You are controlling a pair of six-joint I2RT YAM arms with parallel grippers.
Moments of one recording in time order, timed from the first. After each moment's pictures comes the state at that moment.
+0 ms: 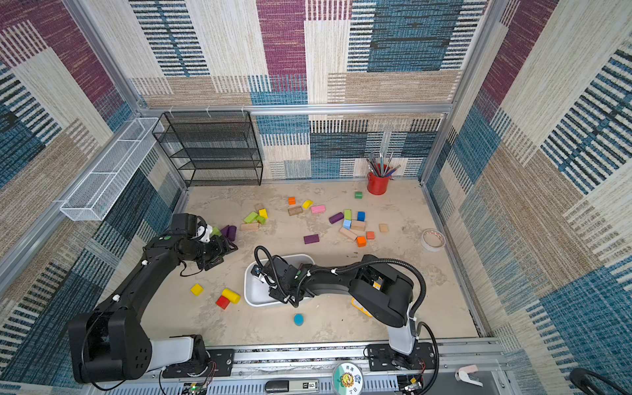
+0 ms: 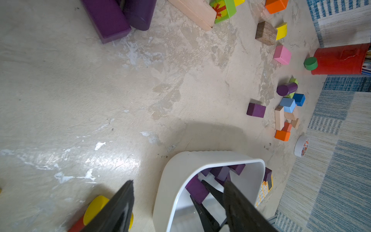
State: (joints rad) left arm 0.04 1.32 0.95 -0.77 0.42 -0.51; right arm 1.09 1.89 1.12 -0.22 0.07 -0.15
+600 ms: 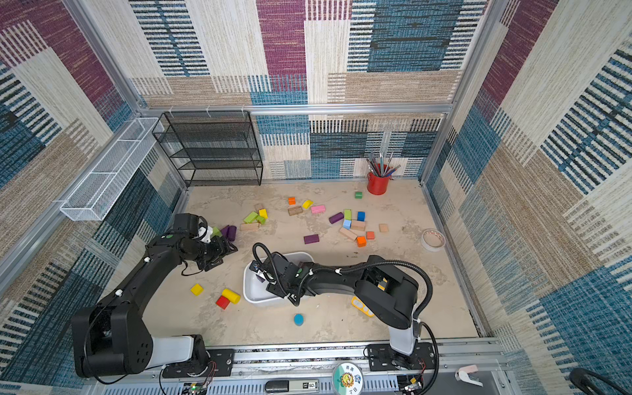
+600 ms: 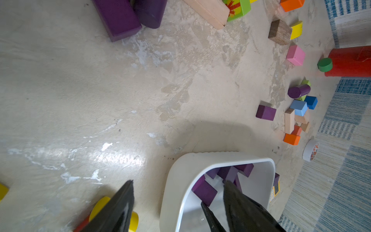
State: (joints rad) left arm 0.04 1.34 0.96 -0.77 0.40 -0.51; right arm 1.09 1.84 1.13 -0.20 0.13 -0.19
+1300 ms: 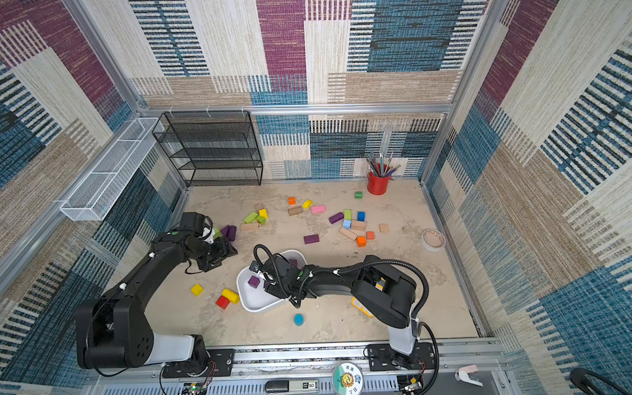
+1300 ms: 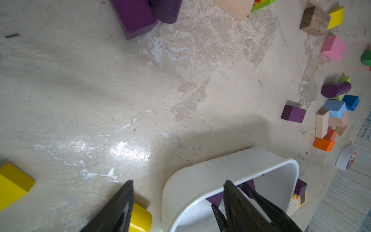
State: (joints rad) left arm 0.00 1.39 0.98 -0.81 0.29 -0.50; right arm 1.08 1.87 1.09 -0.08 0.15 -0.20
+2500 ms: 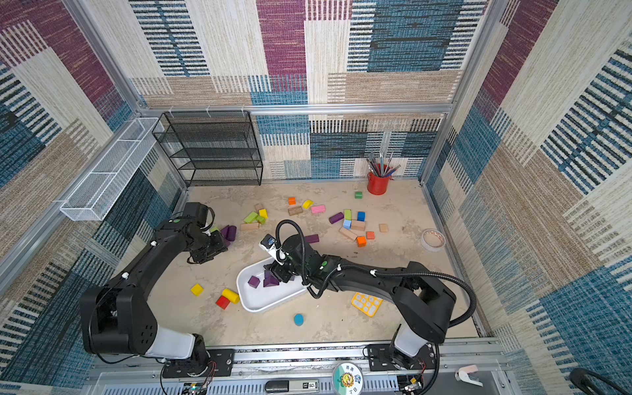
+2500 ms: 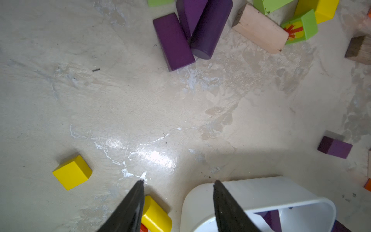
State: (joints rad) left arm -0.03 1.48 1.15 -0.94 0.05 -0.54; right arm 0.97 1.57 0.98 0.07 -0.06 -0.05
